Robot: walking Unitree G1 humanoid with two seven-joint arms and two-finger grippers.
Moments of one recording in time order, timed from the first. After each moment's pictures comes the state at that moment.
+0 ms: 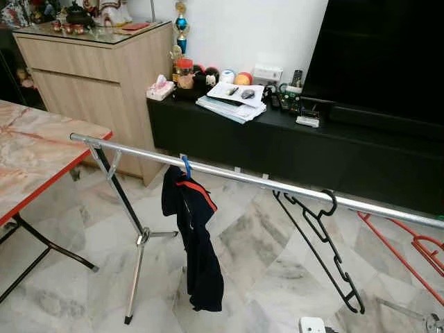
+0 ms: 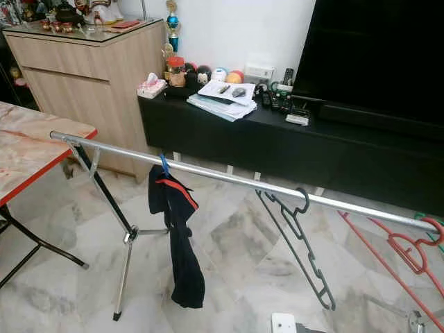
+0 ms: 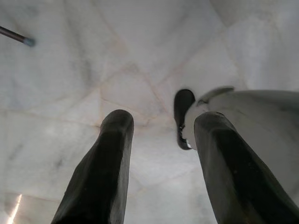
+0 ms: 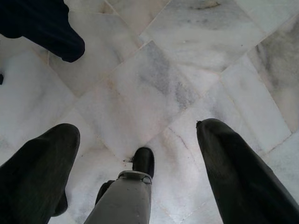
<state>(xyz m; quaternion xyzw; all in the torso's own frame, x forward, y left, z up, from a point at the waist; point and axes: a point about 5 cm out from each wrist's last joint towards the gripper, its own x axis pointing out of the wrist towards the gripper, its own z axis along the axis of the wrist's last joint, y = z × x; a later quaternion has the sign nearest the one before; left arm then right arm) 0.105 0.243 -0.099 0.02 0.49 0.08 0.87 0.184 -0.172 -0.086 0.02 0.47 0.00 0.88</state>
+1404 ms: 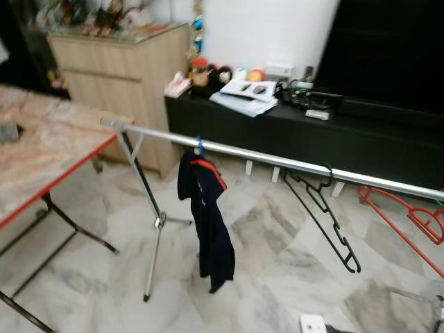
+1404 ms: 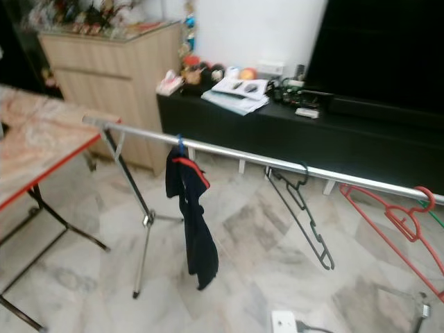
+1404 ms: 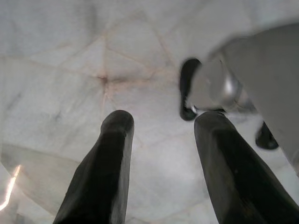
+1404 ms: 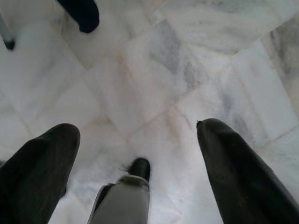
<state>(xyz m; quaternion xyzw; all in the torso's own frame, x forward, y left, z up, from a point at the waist) 0.088 0.241 -0.104 0.02 0.52 0.08 0.85 0.180 -0.180 -0.087 0.00 0.48 -0.01 0.88</state>
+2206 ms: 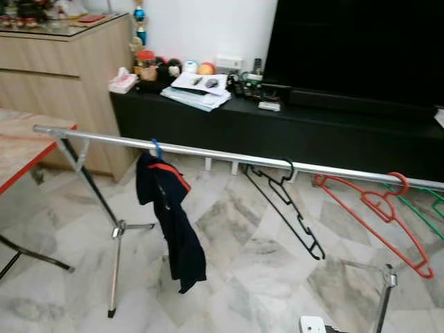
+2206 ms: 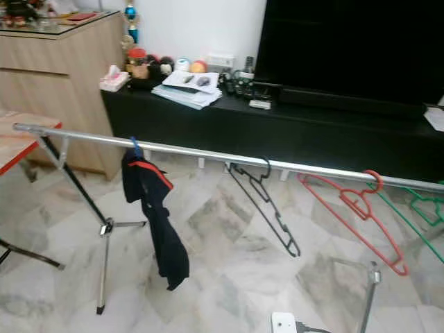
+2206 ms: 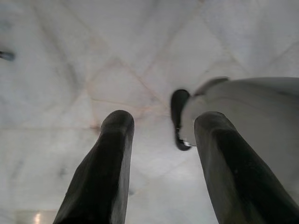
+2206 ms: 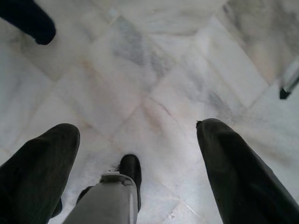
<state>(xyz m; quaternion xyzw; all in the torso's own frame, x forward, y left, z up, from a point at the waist) 0.104 0.255 -0.096 0.03 0.49 0.08 0.87 0.186 -0.173 -0.085 0.01 0.47 0.00 0.88</state>
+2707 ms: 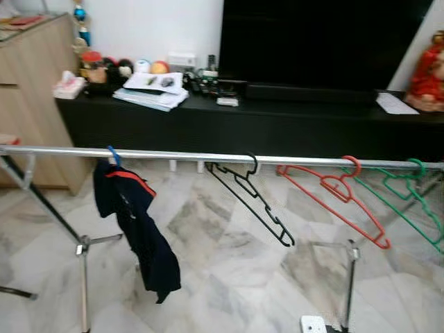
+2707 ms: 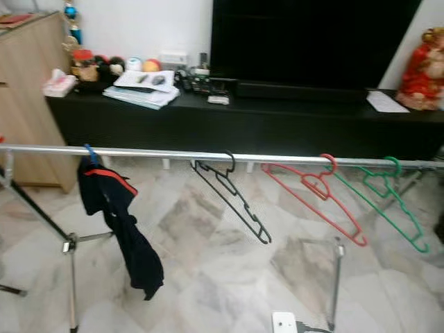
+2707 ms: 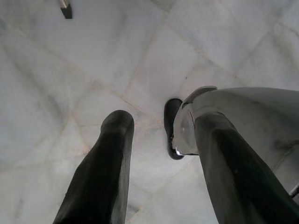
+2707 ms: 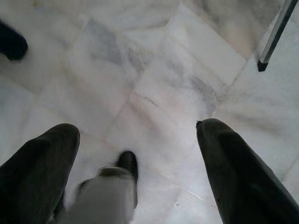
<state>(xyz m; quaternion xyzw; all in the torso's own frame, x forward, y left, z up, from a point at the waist) 0.099 0.240 -0.102 0.02 0.50 0.07 0.86 0.189 -0.167 -0.084 0.01 0.47 0.01 0.88</state>
